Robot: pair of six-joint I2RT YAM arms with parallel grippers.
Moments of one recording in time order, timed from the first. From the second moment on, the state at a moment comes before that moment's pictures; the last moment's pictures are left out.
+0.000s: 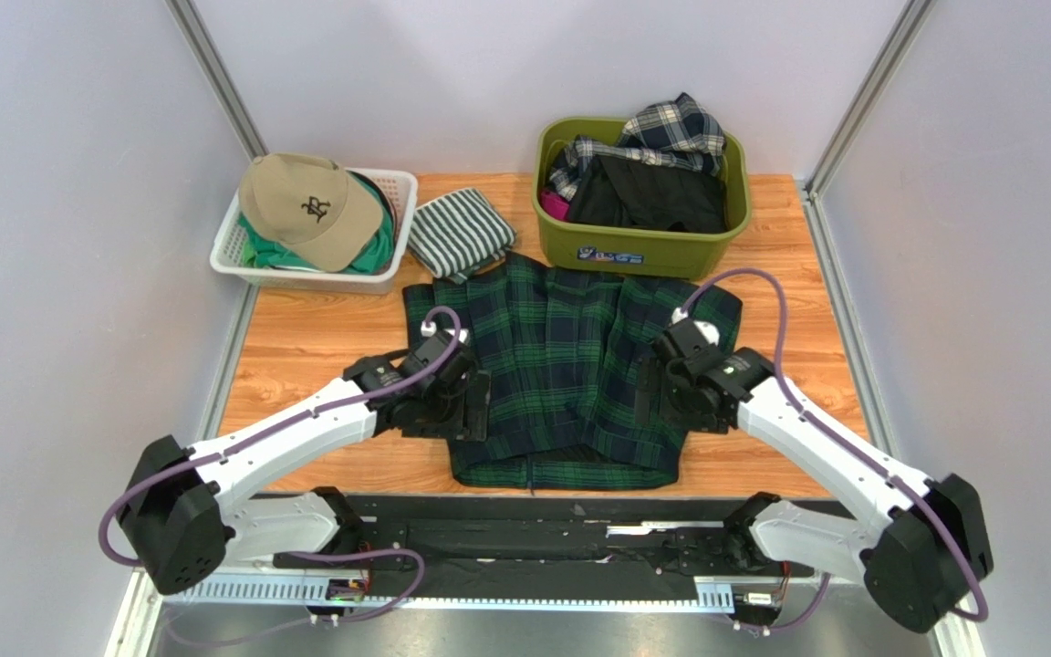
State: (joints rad) left arm -0.79 1.15 0.79 -0.73 -0.07 -0.70; right arm 0.57 1.09 0.80 -0.89 0.18 0.66
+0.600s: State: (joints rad) left arm -0.84 1.32 0.71 -0.74 -0.12 -0.81; right arm 0.65 1.21 0.65 -0.87 0.18 0.80
